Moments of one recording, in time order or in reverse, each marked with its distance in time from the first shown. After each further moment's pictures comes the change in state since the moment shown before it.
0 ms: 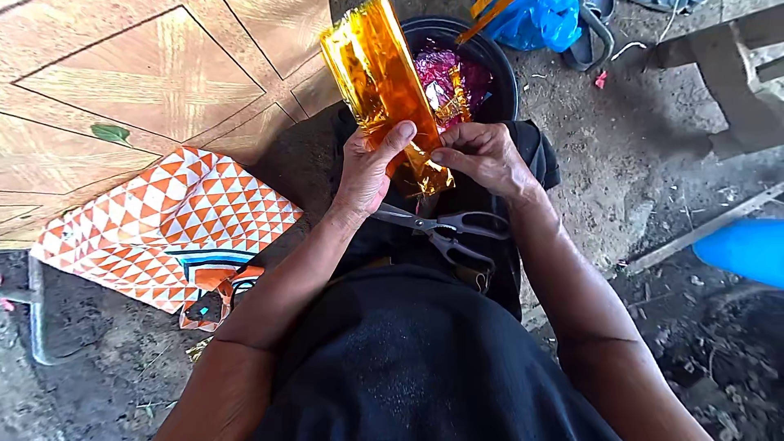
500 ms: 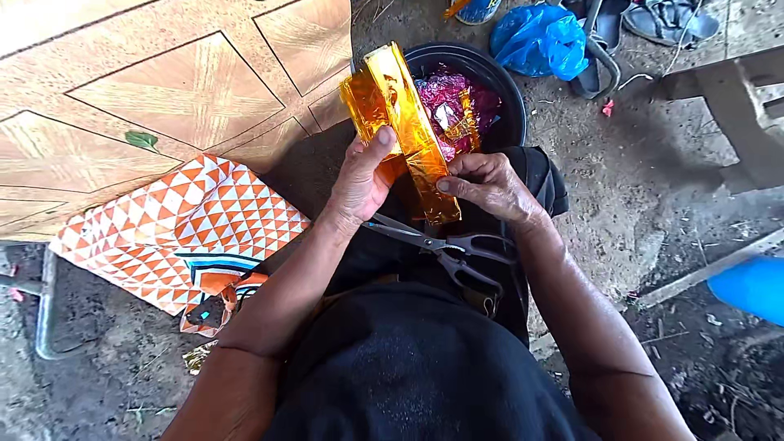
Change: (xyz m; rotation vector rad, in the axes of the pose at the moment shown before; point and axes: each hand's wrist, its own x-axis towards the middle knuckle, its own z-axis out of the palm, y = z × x) left_hand 0.009 0.021 -0.019 -0.123 -0.101 -0.071; right_hand 0.001 -0.003 0.005 0.067 -0.102 -0.022
